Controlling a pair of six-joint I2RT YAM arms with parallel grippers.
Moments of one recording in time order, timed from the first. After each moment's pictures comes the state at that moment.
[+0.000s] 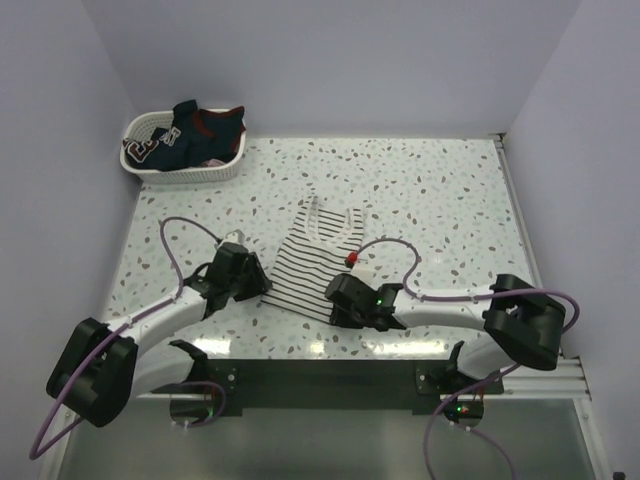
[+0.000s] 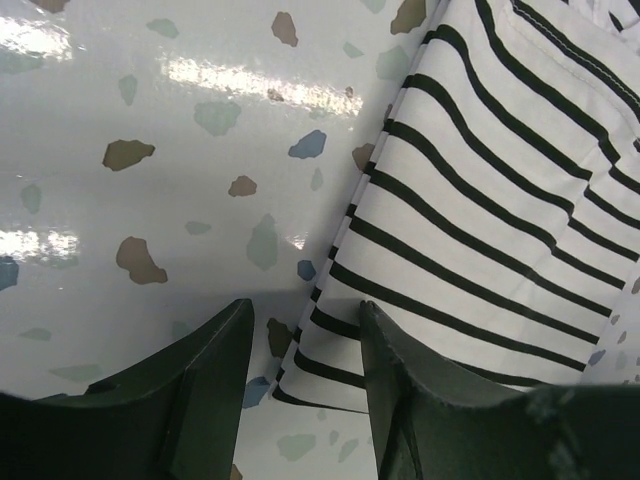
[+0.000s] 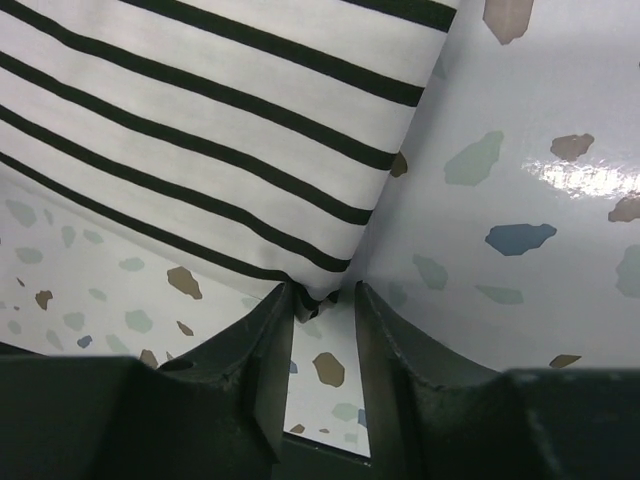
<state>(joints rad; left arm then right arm) -0.47 1.13 0.41 -0.16 -0.04 -0.76 1.12 1.47 0.70 -0.30 0.27 1.14</state>
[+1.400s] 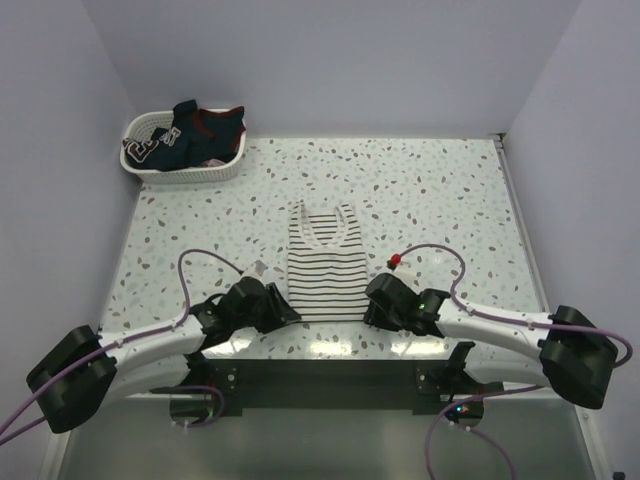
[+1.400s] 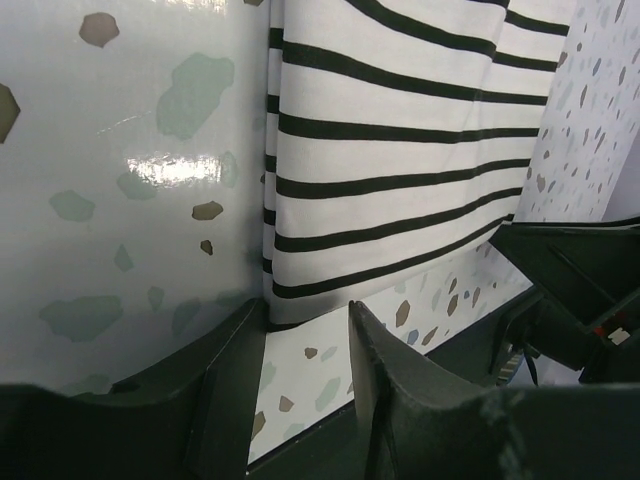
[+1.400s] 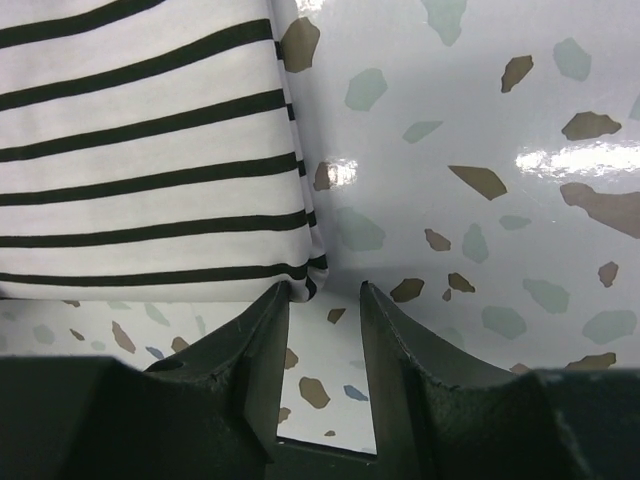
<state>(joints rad) -0.82 1.01 0.22 0.01 0.05 -1.17 0.97 1.13 0.48 -0.42 0.27 1.13</state>
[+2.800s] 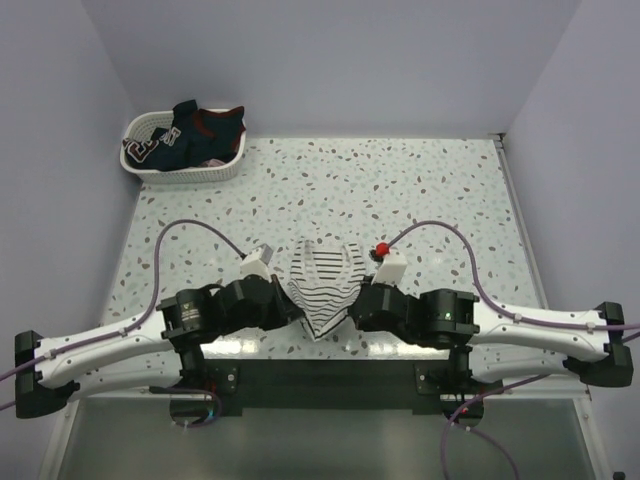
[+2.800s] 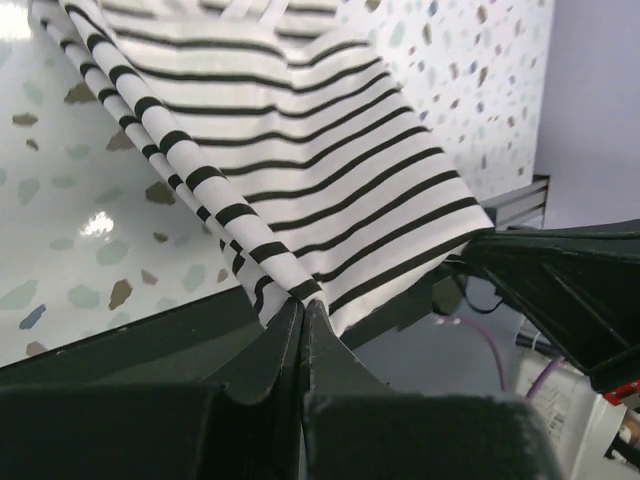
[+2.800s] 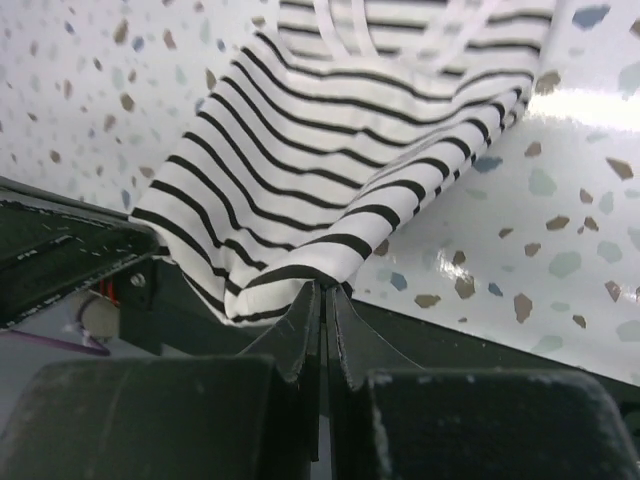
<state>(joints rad) -1.18 0.80 0.67 -0.61 -0.22 -1.25 1.38 1.01 0.88 -0.79 0.53 1.20</state>
